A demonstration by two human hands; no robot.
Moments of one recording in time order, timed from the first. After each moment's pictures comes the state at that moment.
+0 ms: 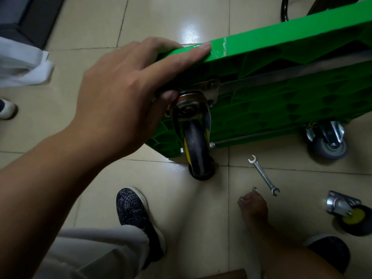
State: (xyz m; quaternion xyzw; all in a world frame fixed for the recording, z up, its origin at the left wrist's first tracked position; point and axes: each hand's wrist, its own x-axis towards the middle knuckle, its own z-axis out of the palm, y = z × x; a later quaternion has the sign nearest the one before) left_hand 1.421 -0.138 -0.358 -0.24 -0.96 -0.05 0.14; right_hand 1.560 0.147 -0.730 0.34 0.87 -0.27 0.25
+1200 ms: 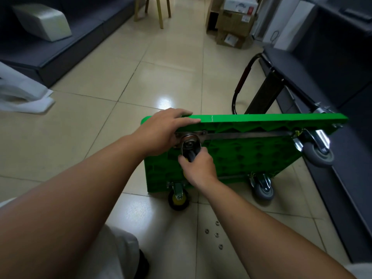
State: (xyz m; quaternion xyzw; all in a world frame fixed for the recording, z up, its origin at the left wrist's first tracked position) left_hand 1.427 -0.151 -0.348 -0.27 -0.94 -0.19 0.12; right_hand 1.472 0.008 -0.397 0.13 0.90 -0.41 0.09
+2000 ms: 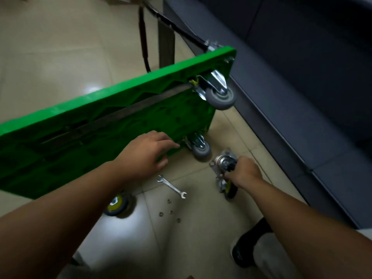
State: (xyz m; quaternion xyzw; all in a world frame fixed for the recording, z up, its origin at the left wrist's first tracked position) left_hand 1.430 0.081 -0.422 -0.47 -0.86 -0.17 -0.05; right_hand 1.555 0.359 -0.470 0.40 0.89 -0.19 0.13
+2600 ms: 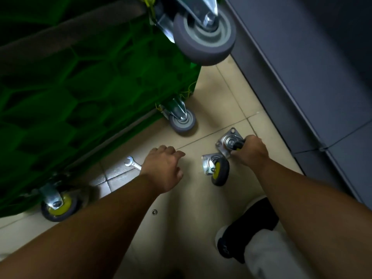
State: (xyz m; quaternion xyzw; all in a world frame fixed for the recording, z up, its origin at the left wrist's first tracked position) left_hand 1.458 0.222 -0.609 -0.39 -0.89 -0.08 -0.24; right_hand 1.527 0.495 -0.613 0.45 0.85 -0.19 0.18
